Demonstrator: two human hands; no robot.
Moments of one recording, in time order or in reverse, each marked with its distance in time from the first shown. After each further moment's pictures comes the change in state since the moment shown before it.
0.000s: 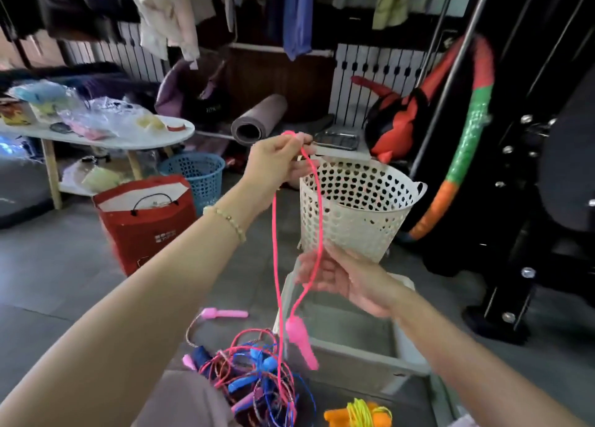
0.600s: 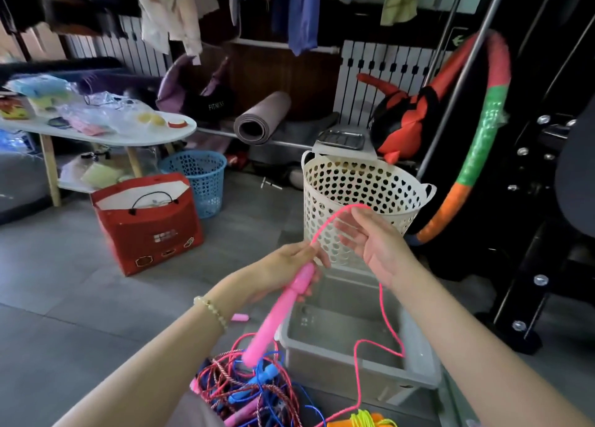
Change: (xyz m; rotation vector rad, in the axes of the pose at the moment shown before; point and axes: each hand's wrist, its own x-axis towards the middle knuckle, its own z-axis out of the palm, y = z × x) left_hand -0.055 -0.104 -0.026 0.213 -0.513 -0.384; right_hand 0.045 -0.015 -0.039 0.177 0.485 -0.154
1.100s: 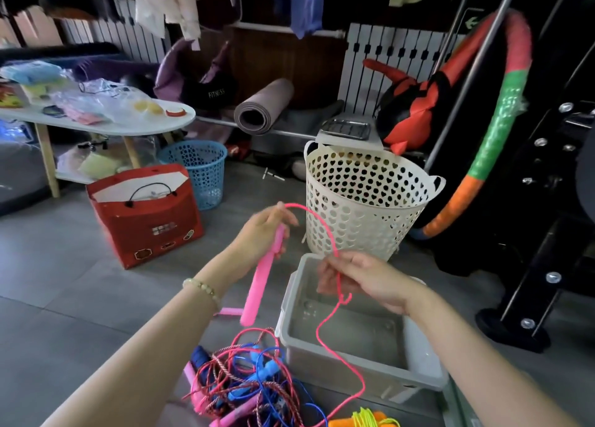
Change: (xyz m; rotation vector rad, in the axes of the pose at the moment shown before) left_hand 0.028 -0.001 -0.040 0.036 0.421 0.124; right_hand -0.007 0.032 -0.011 -0.416 -0.471 0.186
